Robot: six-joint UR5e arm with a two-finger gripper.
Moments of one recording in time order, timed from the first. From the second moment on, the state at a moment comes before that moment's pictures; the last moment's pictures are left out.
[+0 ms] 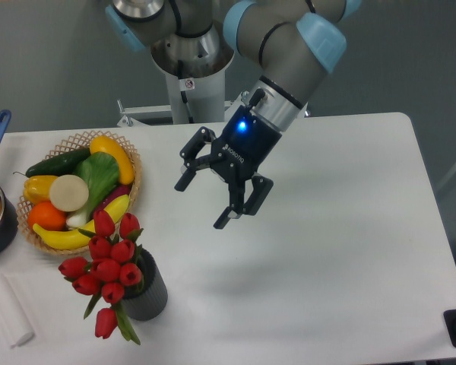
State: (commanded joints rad) arm 2.61 -1.76 -1.77 -0.95 0.56 1.35
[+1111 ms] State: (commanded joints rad) arm 2.48 -1.93 -1.68 -0.94 0.52 1.31
